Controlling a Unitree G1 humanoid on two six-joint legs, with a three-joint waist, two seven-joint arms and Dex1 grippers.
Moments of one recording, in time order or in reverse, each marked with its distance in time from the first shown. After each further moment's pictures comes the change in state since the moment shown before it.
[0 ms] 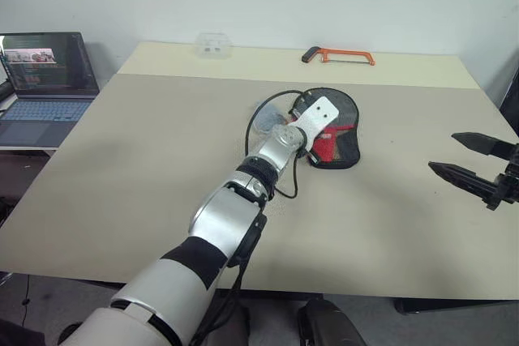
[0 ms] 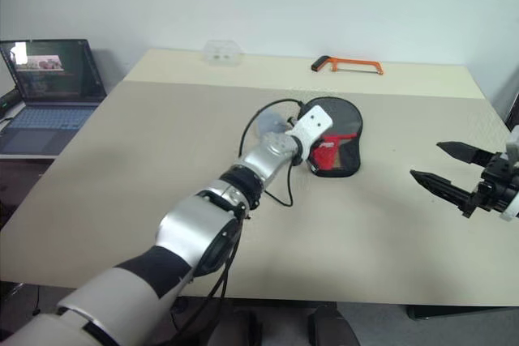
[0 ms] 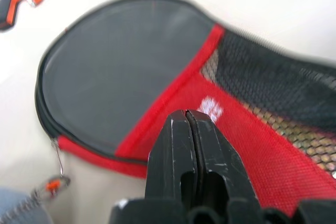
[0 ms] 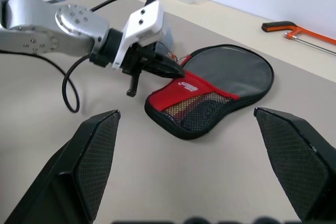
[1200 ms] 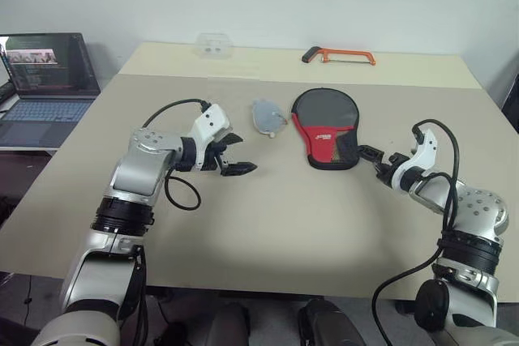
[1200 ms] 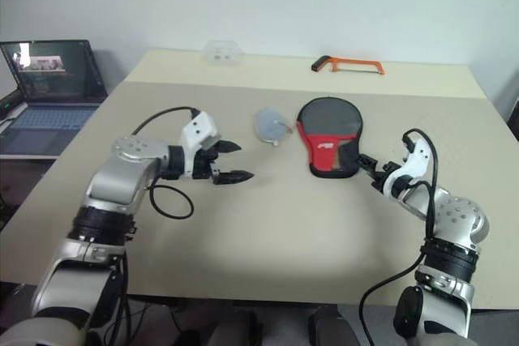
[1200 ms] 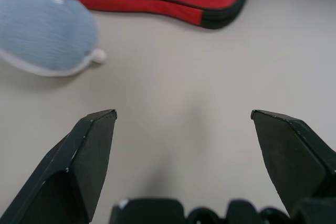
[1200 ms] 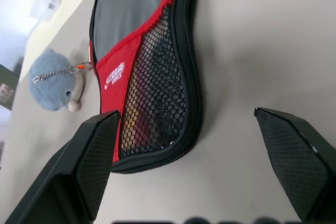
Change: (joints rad) left arm 0.576 0.697 0.082 -1.153 -0.290 0.443 -0.795; right arm -0.568 0.694 0.058 0.473 0.157 0.495 -1.067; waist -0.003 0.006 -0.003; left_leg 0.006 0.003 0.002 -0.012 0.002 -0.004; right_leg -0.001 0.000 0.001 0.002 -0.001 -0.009
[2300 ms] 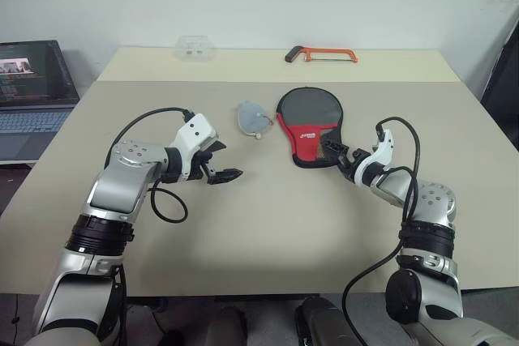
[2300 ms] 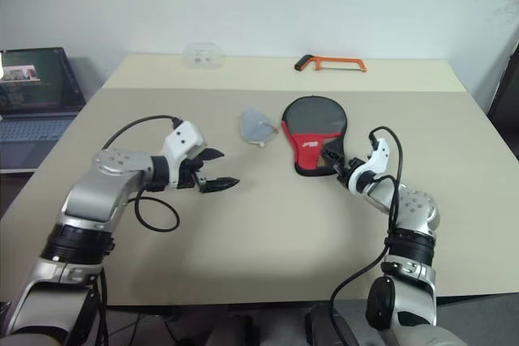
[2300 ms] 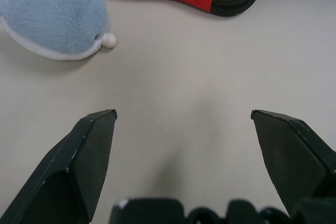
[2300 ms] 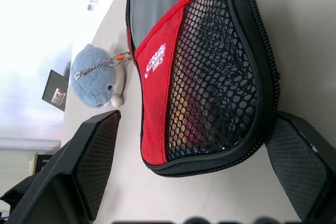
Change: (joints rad) left arm 0.107 0.084 0.007 -0.111 -0.064 0.074 0.106; right arm -0.066 0.164 0.069 0.097 -0.038 -0.075 0.068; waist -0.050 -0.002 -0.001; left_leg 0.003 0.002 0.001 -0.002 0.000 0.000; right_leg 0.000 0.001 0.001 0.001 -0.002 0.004
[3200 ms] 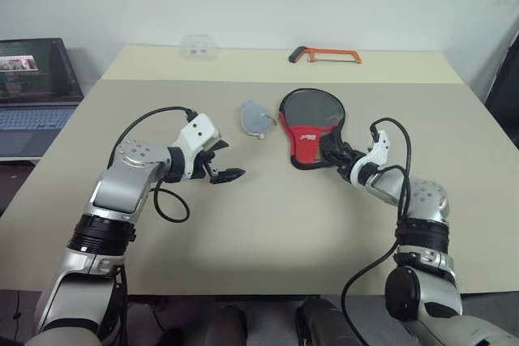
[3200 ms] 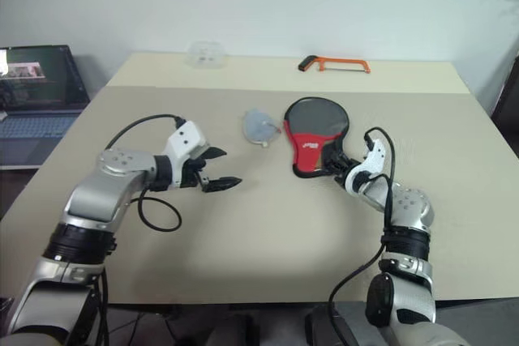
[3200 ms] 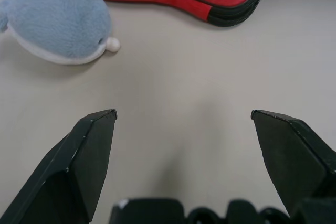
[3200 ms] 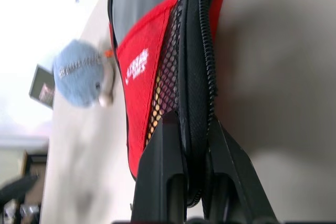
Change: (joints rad) left arm -0.006 -0.003 -0.020 0.010 -0.004 -0.043 0.018; right arm 0.025 -0.020 0.036 -0.003 -0.020 0.013 -0.001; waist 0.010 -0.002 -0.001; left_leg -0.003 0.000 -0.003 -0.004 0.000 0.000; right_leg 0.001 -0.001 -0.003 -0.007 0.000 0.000
